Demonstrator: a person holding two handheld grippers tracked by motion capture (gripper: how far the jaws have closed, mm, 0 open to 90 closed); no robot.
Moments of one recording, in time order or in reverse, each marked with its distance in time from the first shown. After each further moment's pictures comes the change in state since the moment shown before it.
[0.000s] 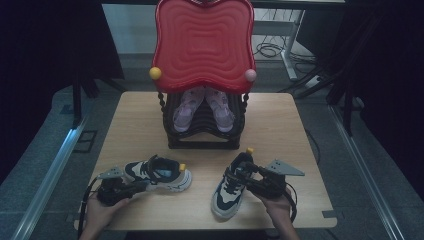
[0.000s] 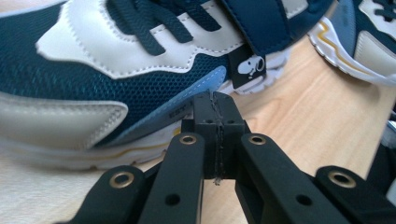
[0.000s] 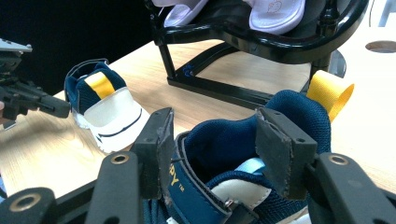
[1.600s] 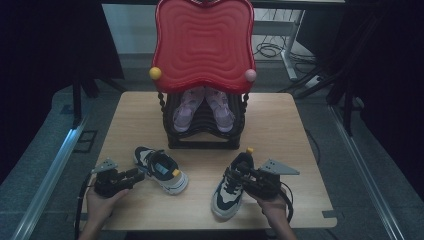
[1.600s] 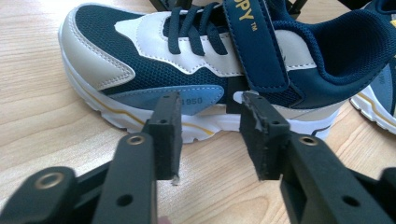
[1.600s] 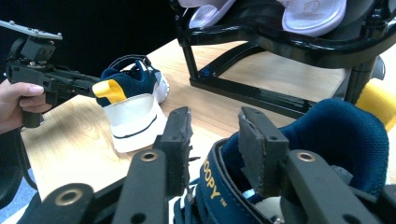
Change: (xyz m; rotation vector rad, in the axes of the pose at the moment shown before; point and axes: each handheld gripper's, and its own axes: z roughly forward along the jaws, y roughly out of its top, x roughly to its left) left arm 0.011 0.010 -0.003 -0.137 0.107 -0.043; right arm 0.012 0.004 0.007 0.007 0.072 -0.001
